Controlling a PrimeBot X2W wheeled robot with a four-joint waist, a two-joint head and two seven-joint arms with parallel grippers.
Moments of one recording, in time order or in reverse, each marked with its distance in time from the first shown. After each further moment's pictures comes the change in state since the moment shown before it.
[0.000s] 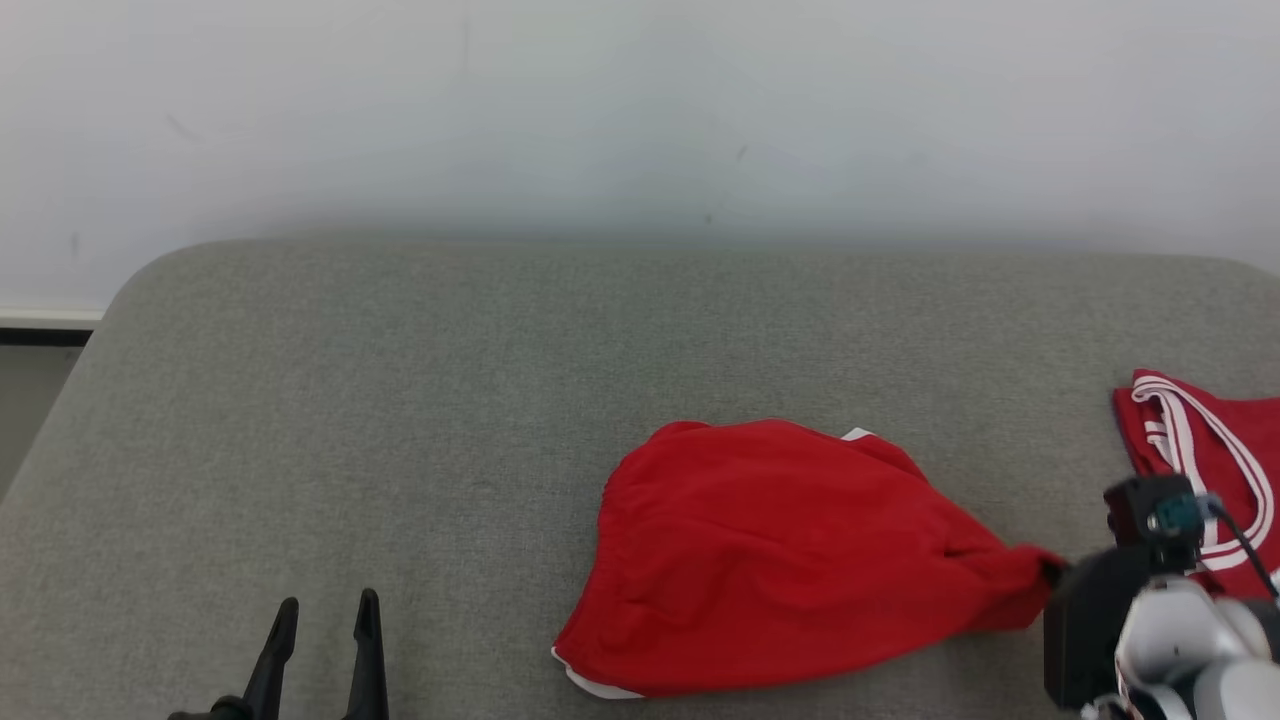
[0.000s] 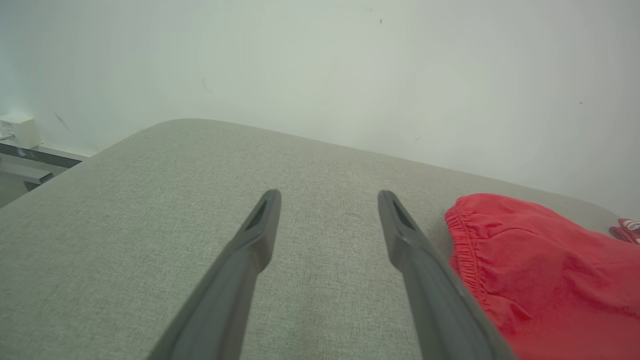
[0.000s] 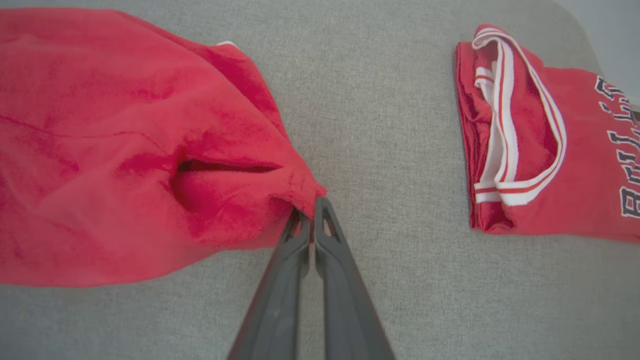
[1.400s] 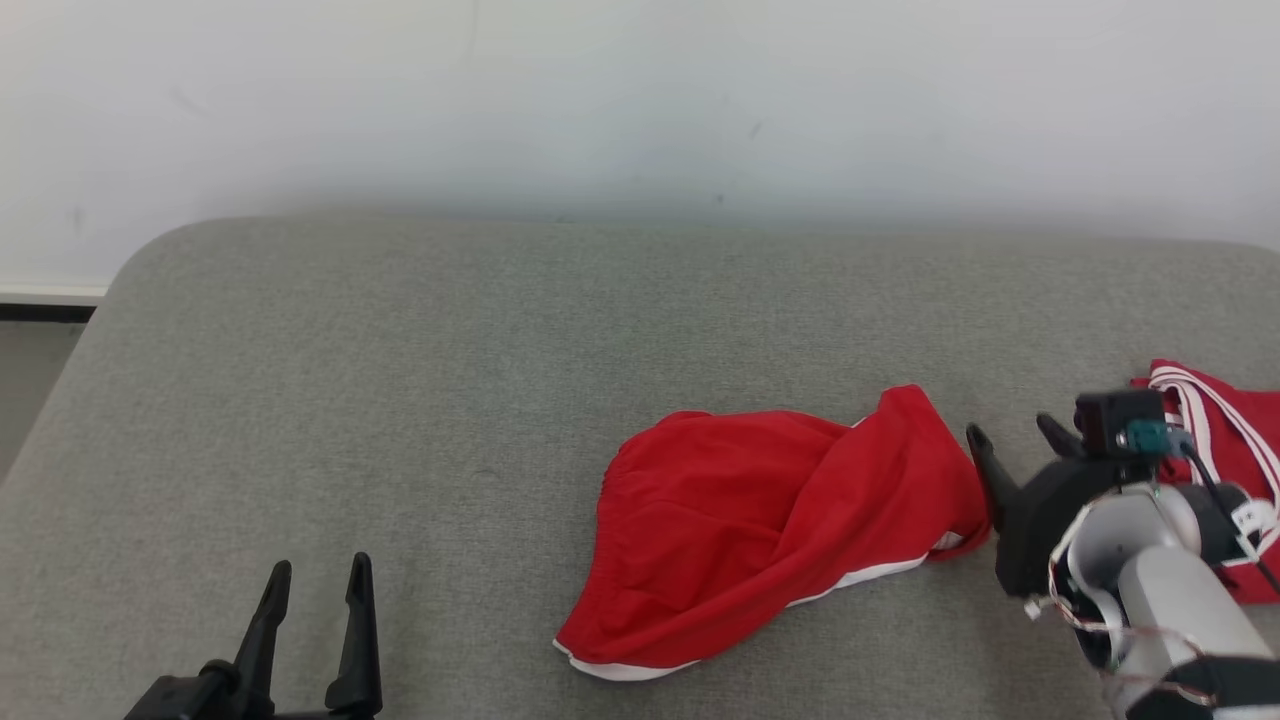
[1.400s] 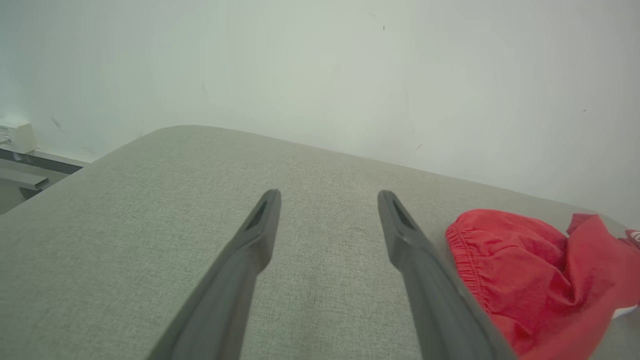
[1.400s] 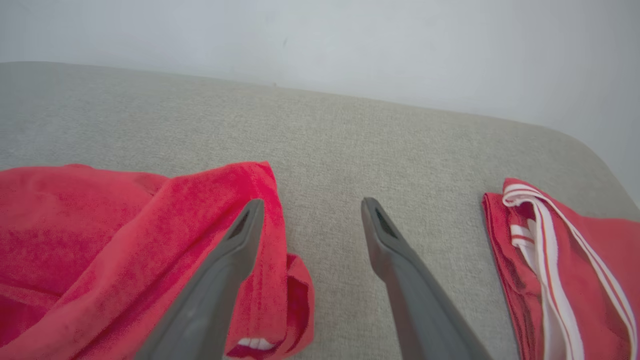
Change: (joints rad) left arm -0.073 0.000 0.018 0.037 -0.006 -0.034 0.000; right arm -0.431 -0.053 0.180 0.647 0.072 0.000 -0.611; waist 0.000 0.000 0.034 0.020
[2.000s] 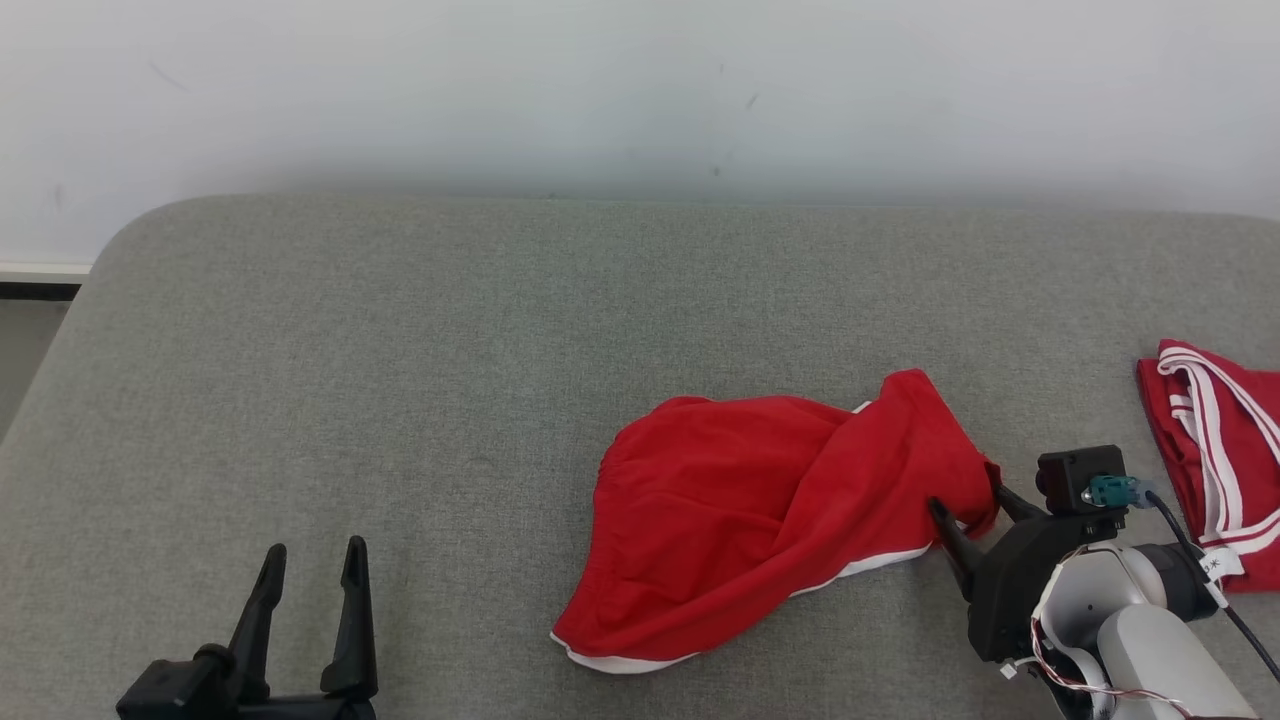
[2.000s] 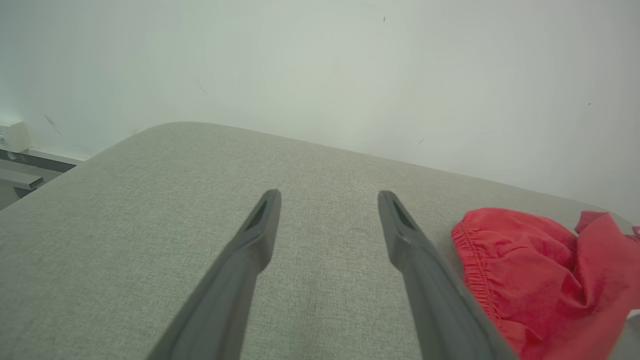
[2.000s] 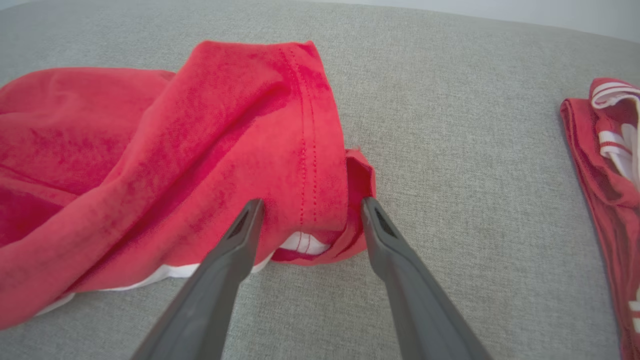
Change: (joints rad) left arm -0.023 0.000 0.012 0.005 0.004 -0.010 0.000; right arm 0.191 0.003 0.037 -0.200 0.090 0.000 0.131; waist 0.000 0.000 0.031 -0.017
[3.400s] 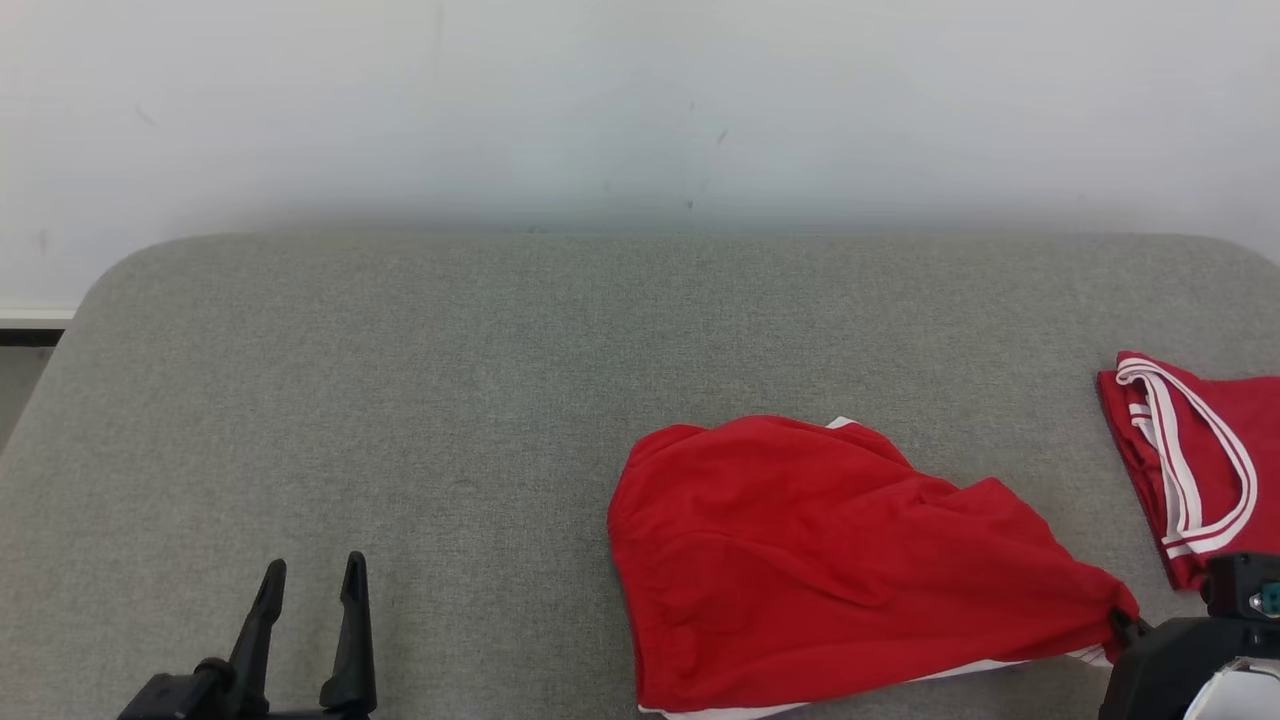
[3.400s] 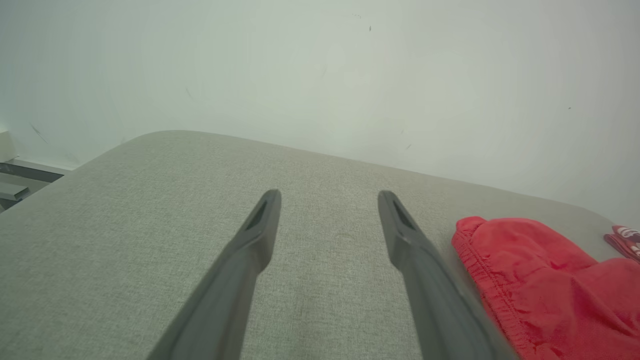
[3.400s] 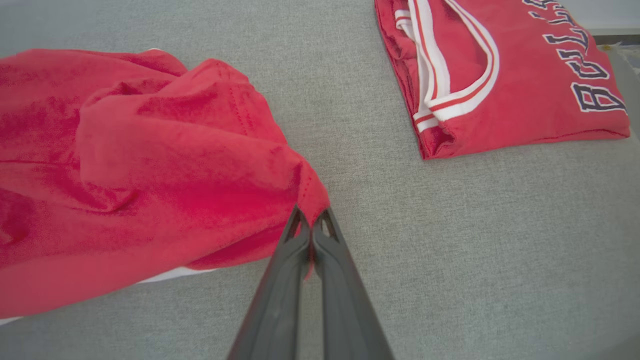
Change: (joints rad) left arm 0.017 0.000 0.006 0.004 0.003 -0.006 0.000; right arm 0.365 0.156 -0.403 -0.523 -0.140 0.000 0.381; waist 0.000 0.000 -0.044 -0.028
